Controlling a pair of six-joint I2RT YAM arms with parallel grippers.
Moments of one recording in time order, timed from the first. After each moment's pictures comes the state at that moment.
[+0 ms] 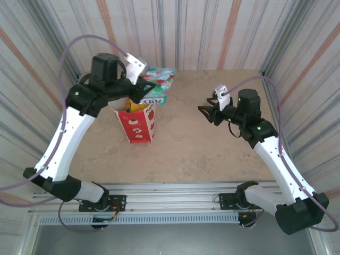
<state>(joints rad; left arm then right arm) -0.49 1.41 1.87 -0.94 0.31 0.11 0.32 1.05 1.02 -0.36 -0.46 -0.15</state>
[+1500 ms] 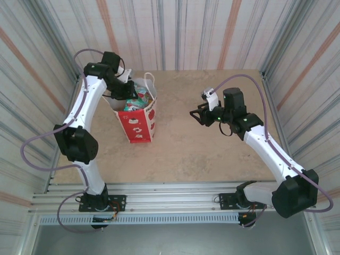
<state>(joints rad) -0.20 1.86 1.99 -1.30 0.36 -0.12 0.37 1.21 1.02 -0.38 -0.47 -0.06</state>
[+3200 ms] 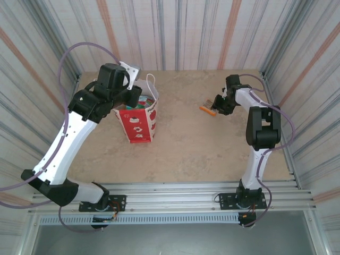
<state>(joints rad) -0.55 1.37 1.73 -0.99 -0.15 -0.01 0.06 2.06 1.55 -0.73 -0.26 0.42</state>
